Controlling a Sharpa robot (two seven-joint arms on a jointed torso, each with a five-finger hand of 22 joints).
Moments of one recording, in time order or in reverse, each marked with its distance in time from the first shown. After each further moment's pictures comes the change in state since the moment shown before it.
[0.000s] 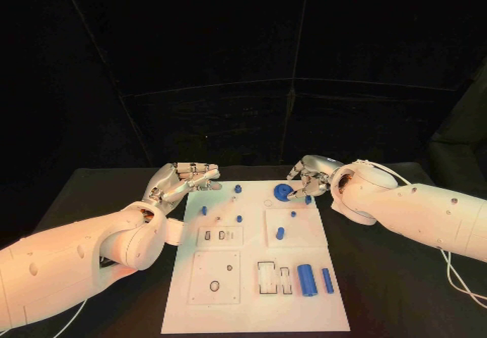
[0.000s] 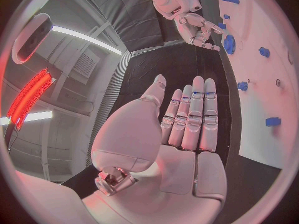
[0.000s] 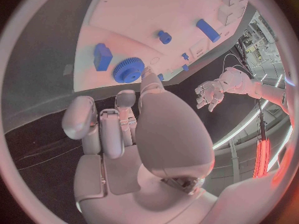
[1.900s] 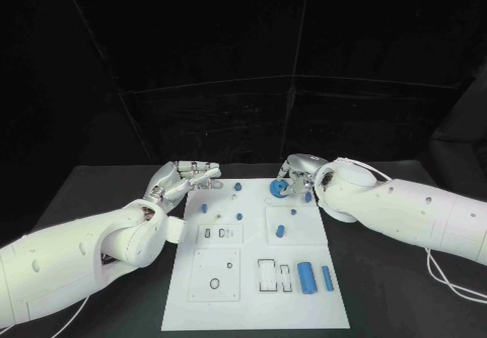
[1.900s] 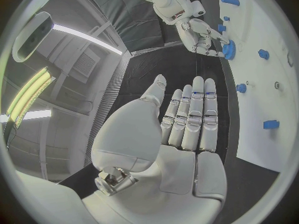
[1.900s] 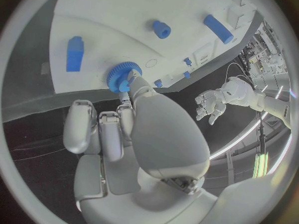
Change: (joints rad) left arm -0.001 0.009 0.000 -0.013 0.000 0.024 -0.007; left_hand 0.004 0.004 0.008 -0.008 0.000 0.000 0.000 -0.001 0.000 0.004 -0.004 0.000 0.000 0.000 0.000 -0.008 0.002 0.000 0.000 0.000 -0.003 -0.003; right arm -0.004 0.087 0.001 -0.020 -0.124 0.004 -0.069; right_hand 0.086 0.135 0.206 -0.170 -0.093 0.125 -0.015 0.083 0.001 0.100 0.007 0.403 0.396 -0.002 -0.007 0.049 0.032 -0.031 0.043 -0.014 0.084 0.147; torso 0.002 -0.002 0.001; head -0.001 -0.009
